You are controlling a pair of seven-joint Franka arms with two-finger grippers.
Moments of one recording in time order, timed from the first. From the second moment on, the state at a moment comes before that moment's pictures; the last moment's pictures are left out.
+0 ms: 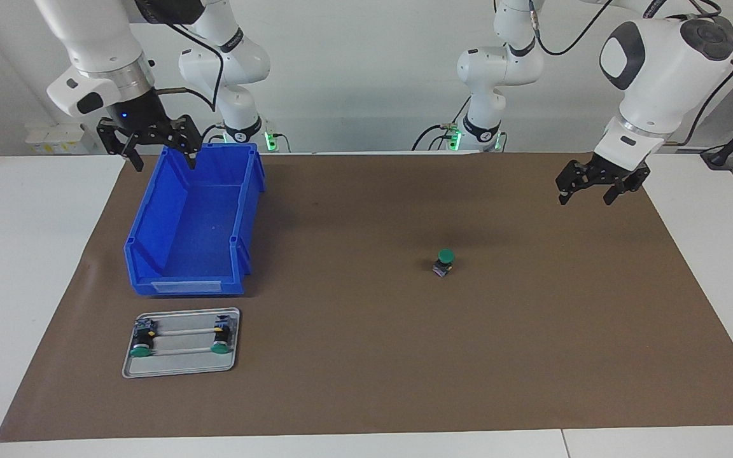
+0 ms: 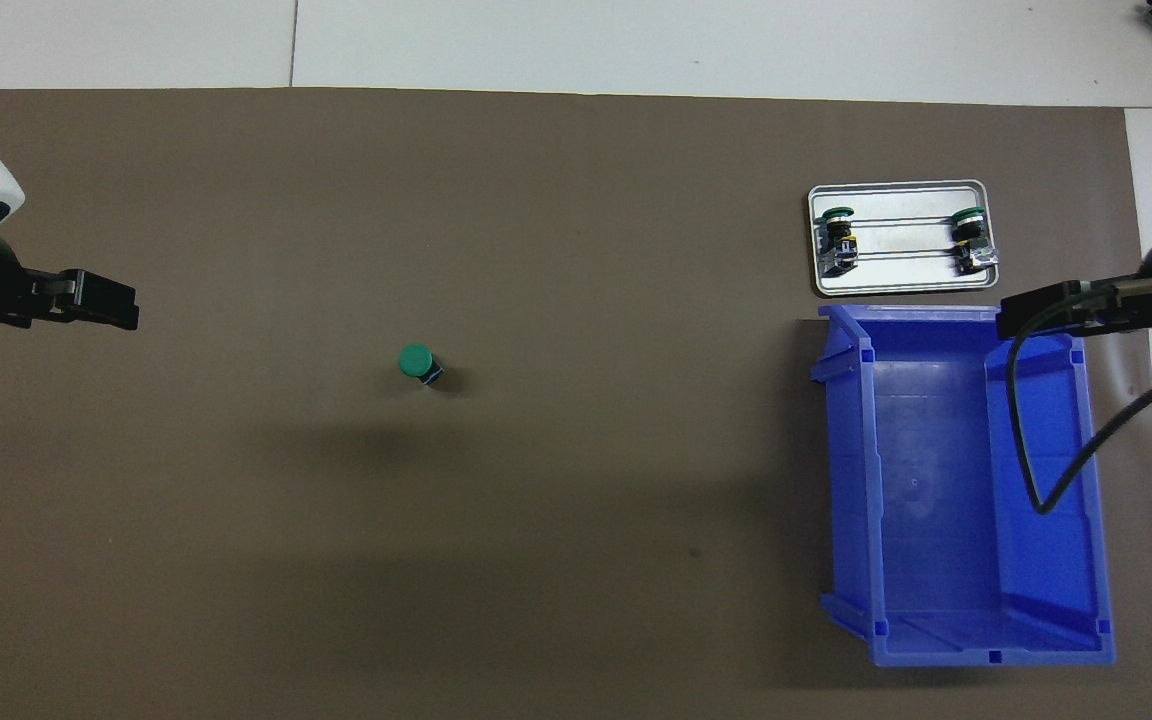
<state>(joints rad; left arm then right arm) -0.06 0.02 0.02 -1.69 -0.01 1.70 0.04 0.15 -0.03 -0.05 -1.57 -0.01 1.59 0.06</state>
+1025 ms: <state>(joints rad) -0.06 0.03 0.02 -1.63 -0.01 1.61 0.04 0.76 0.49 0.00 -1.50 0.00 2.25 0.92</state>
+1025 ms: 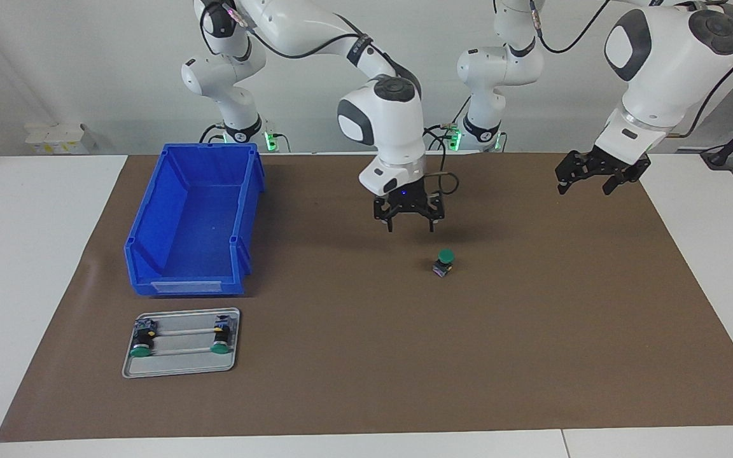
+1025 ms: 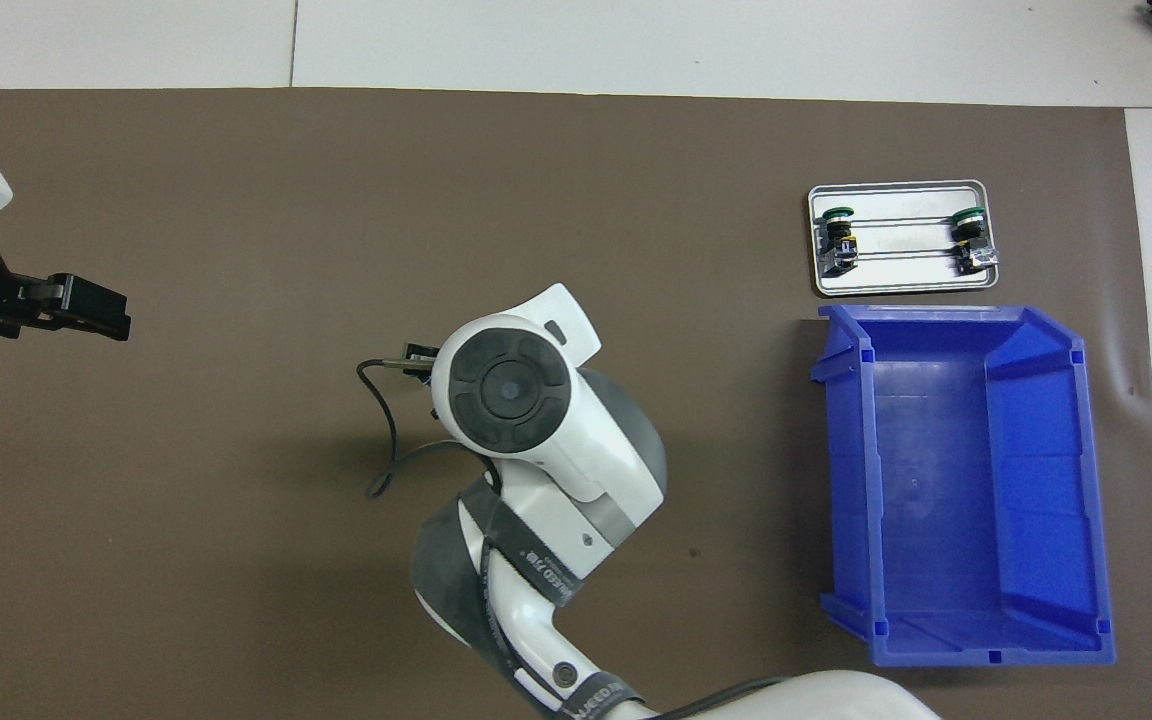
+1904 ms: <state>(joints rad) -0.06 0.03 0.02 -1.63 -0.01 1.61 0.04 0.80 0.72 0.00 -1.31 -0.20 2.38 0.92</state>
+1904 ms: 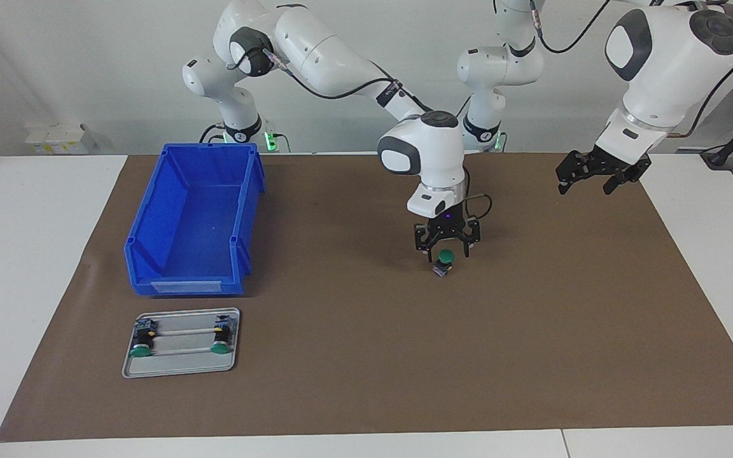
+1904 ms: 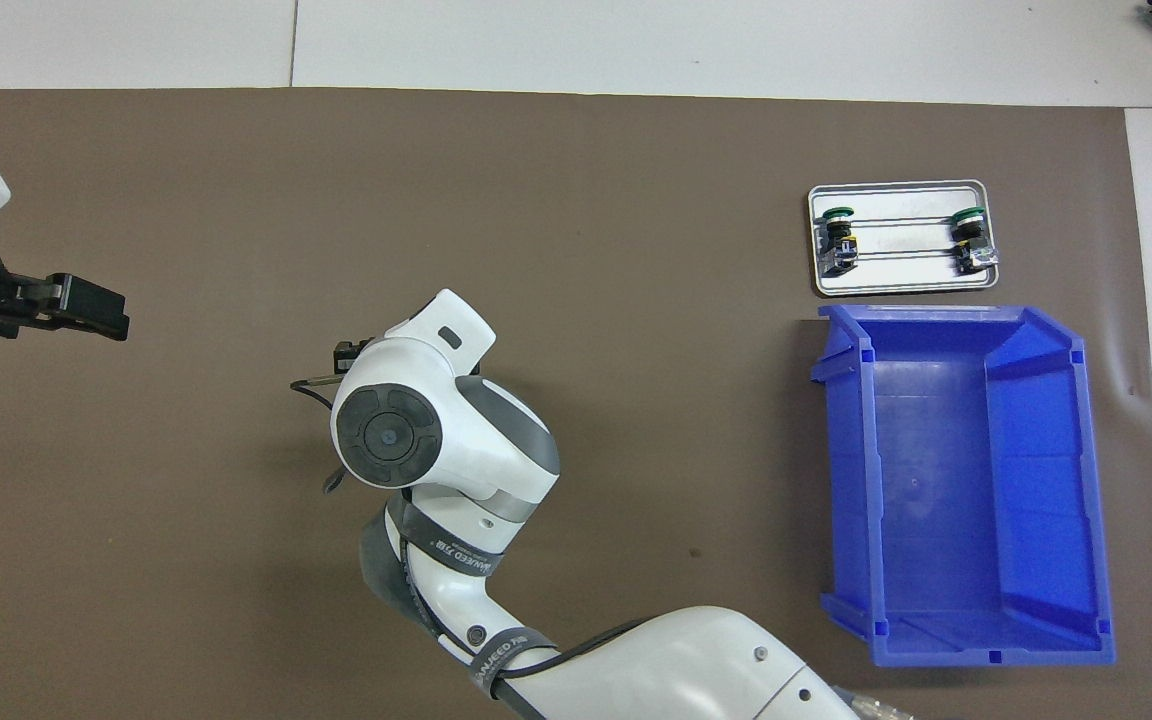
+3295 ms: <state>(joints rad) -0.06 0.03 0.02 -1.63 -0.01 1.61 0.04 0.68 0.61 0.00 -1.28 -0.21 2.29 0.86</state>
